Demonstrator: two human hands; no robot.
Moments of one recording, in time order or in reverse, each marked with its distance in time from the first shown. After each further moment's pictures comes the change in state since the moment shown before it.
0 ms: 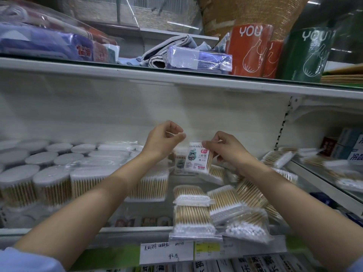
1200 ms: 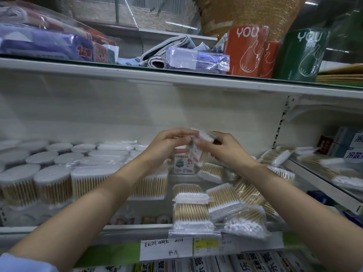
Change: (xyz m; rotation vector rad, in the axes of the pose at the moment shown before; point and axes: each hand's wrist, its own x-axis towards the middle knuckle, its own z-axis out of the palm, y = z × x) left_hand -0.023 0.012 -0.001 -0.367 -0.334 -0.051; right_hand -0.014 -0.008 0.001 -0.051 -0.078 -0.149
